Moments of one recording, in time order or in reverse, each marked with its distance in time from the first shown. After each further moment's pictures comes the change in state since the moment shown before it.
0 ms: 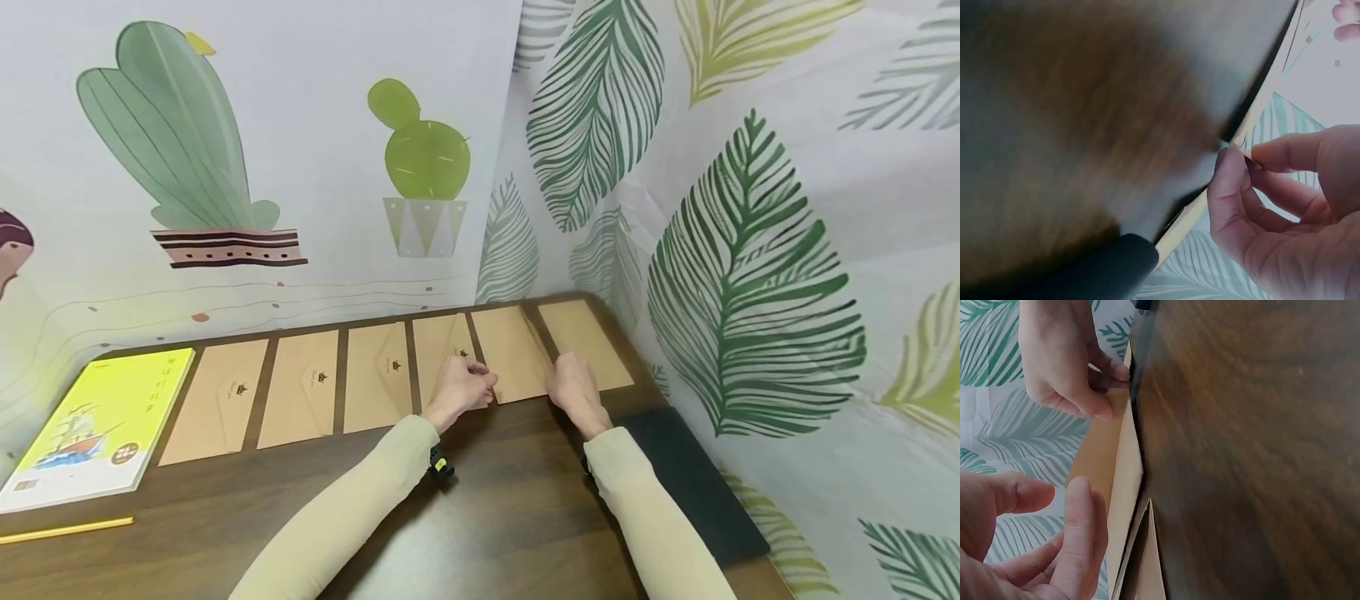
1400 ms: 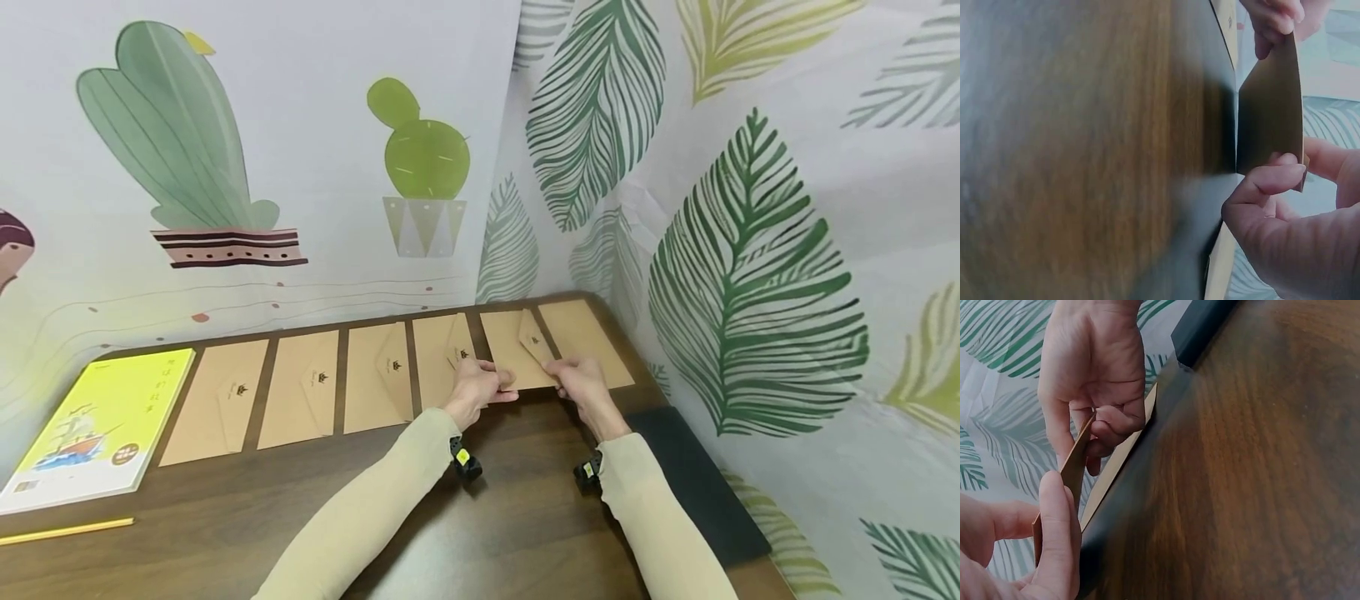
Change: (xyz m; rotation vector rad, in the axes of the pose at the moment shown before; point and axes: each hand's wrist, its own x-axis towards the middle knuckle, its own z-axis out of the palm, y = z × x) left_hand 0.006 0.007 0.025 -0.452 -0.056 -0.185; right_hand -0.060 -0.065 -0.062 0.842 -0.117 0.285
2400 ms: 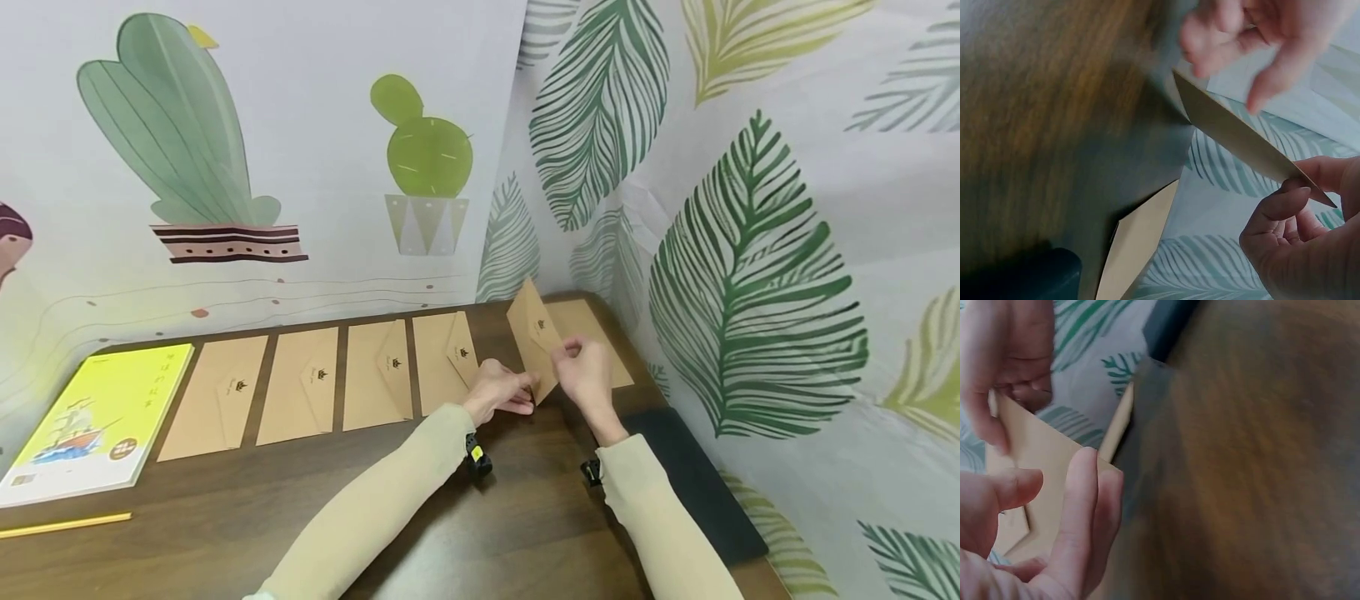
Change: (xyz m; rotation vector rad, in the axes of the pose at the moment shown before) left_hand 0.003 -0.005 0.023 0.088 -0.158 -0.011; right_hand -0.023 -0.027 0.003 -0.453 0.399 -0.338
